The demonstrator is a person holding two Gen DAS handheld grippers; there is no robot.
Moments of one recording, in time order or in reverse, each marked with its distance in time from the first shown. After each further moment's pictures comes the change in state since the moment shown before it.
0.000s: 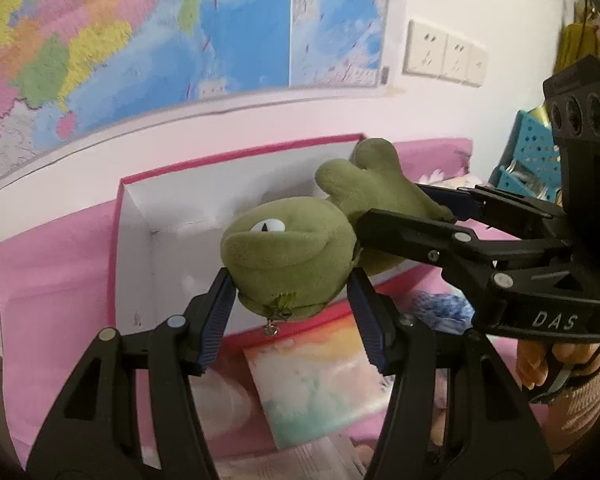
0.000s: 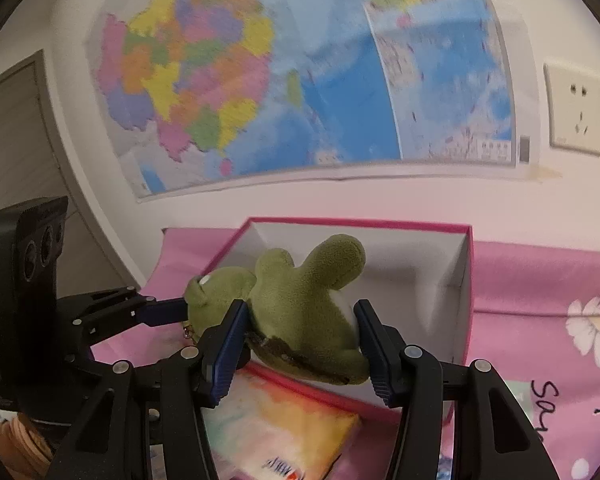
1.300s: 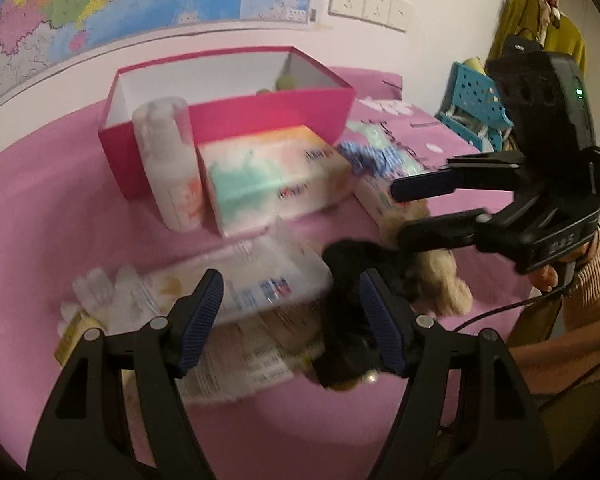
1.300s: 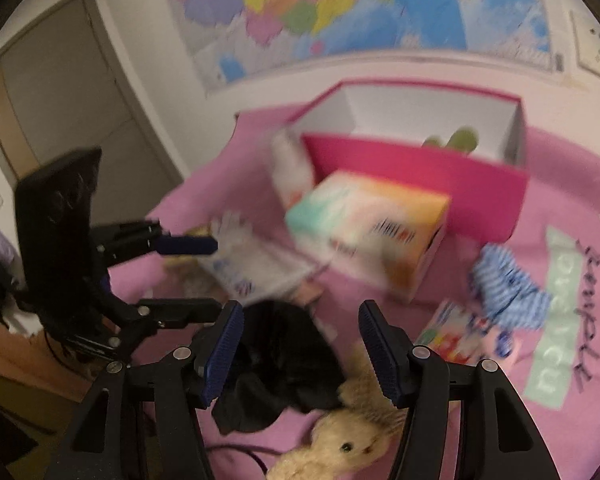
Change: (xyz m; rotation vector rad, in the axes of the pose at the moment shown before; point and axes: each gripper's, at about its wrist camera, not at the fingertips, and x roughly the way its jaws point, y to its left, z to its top) left arm -0.079 -0.019 -0.158 0.040 0.047 -0.180; right arm -0.056 0.063 -0.126 -0.151 0.291 0.176
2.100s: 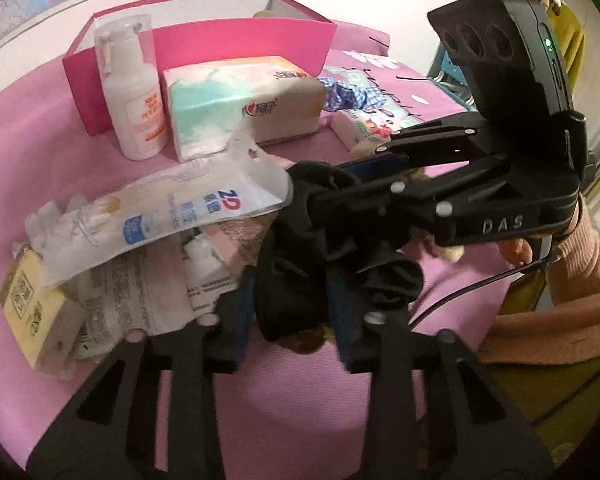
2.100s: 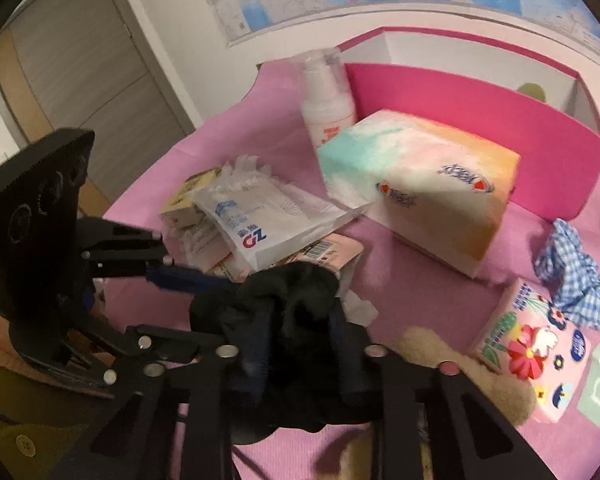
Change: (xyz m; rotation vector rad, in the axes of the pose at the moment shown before) left arm 0.020 -0.012 -0.037 -0.030 0.126 -0.071; right arm 0.035 0.005 -0.017 -0.046 0.079 0.059
